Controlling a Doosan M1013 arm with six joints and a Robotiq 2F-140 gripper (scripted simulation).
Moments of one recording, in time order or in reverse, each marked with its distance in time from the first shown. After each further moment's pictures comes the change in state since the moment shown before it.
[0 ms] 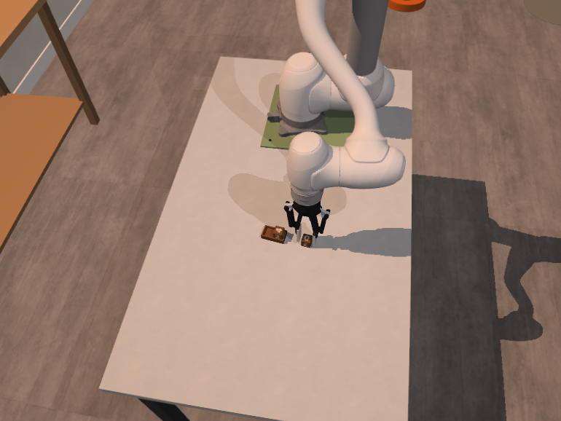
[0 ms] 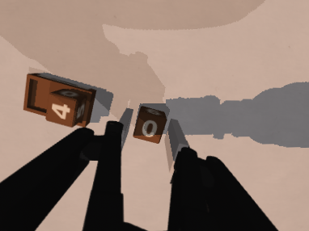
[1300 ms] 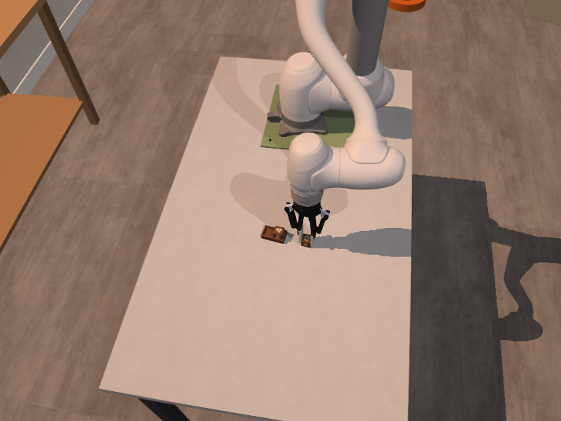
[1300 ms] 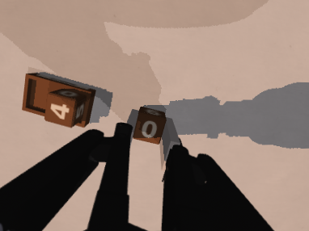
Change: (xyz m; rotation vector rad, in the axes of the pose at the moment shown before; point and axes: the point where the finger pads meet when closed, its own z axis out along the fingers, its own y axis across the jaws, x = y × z) arm 0.000 0.000 0.002 0.000 0.001 0.000
